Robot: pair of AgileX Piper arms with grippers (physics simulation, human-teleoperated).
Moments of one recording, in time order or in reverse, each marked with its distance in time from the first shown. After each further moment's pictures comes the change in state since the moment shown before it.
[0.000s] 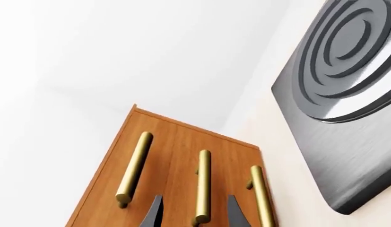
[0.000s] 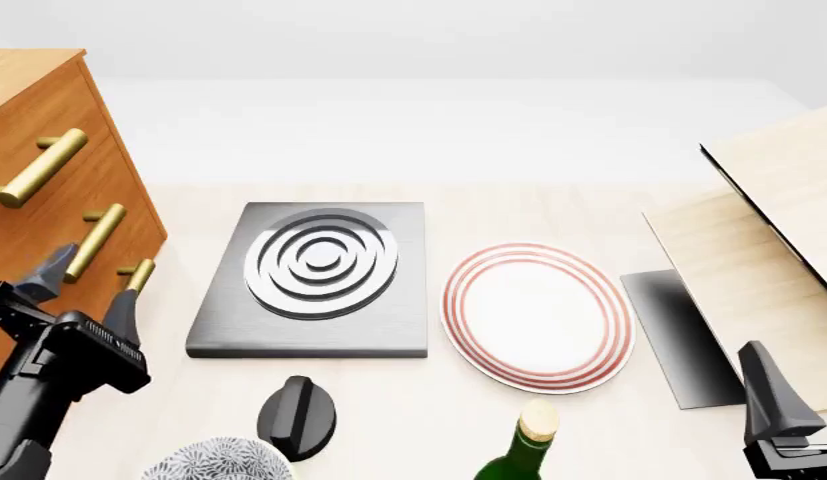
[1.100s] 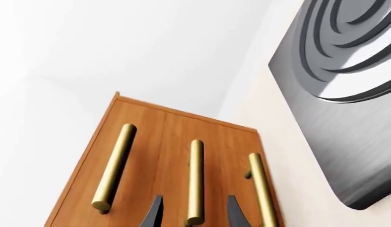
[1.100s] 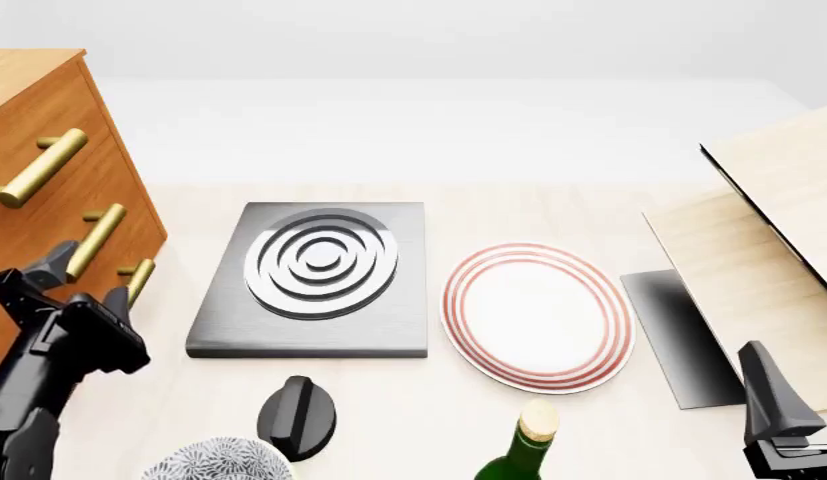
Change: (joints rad) left arm 0.073 0.150 -0.086 0.000 0.049; right arm 0.000 0.000 0.000 0.000 0.000
